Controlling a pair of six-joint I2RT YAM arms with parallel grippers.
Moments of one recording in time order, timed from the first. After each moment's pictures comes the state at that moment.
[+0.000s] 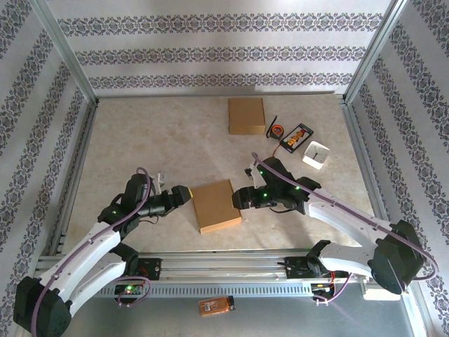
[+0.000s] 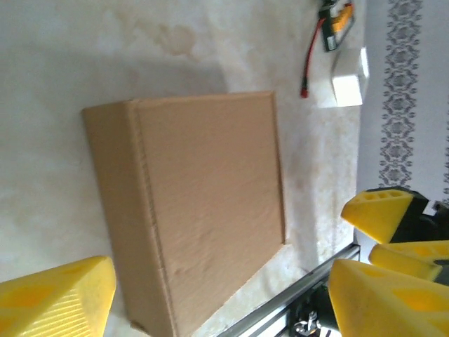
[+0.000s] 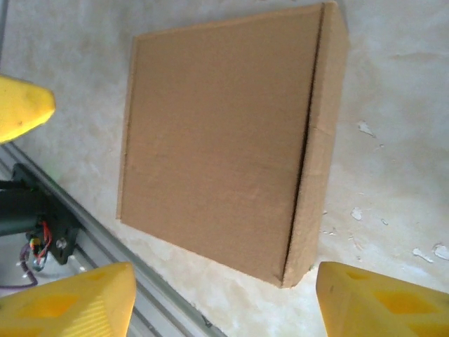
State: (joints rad) left arm -0.42 0.77 0.42 -0.35 0.43 -0.93; right arm 0.69 1.18 0.76 -0.52 -0.39 0.55
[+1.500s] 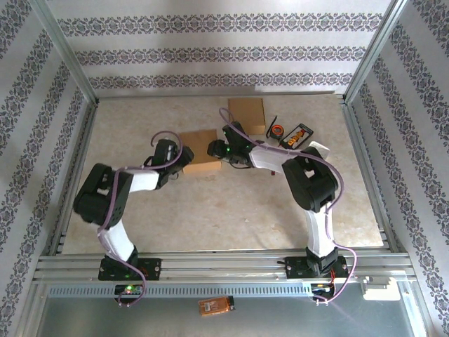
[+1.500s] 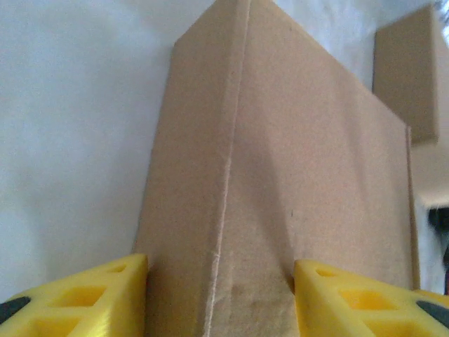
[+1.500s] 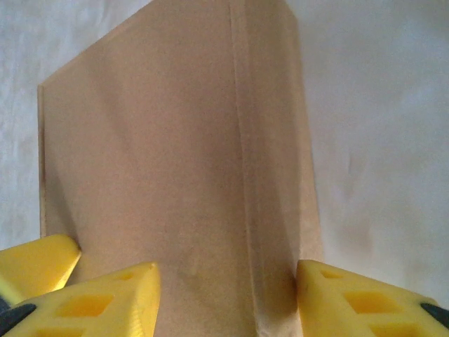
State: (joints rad) left arm -0.27 1.81 0.81 0.37 0.08 -0.90; right arm 0.58 2.08 1.38 -0.07 -0.19 0.82
